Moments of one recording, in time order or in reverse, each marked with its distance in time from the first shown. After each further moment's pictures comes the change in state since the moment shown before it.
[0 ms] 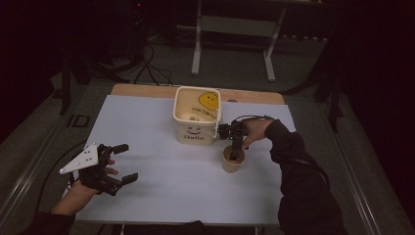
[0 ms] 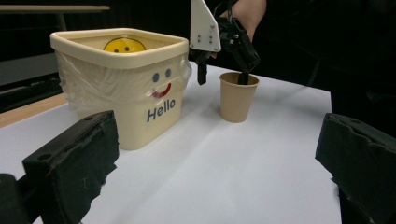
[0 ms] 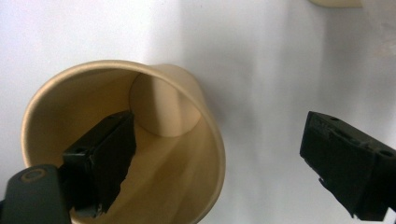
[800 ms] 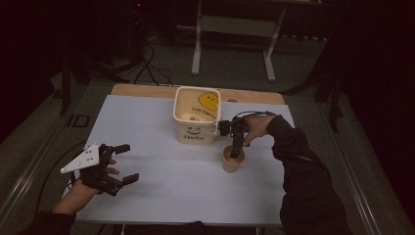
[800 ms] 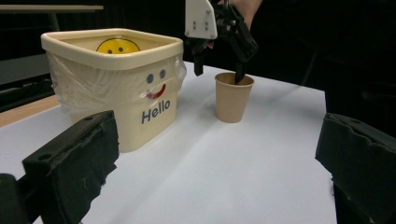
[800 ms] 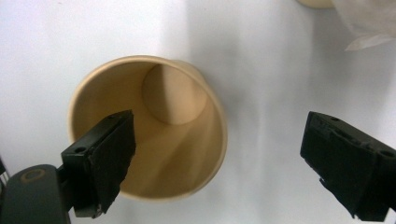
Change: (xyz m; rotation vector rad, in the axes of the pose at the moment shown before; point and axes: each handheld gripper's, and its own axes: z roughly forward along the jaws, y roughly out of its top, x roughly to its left) left arm 0.000 0.001 0.002 0.000 -0.023 0.002; right arm 0.003 0.001 -0.022 0.012 0.004 0.015
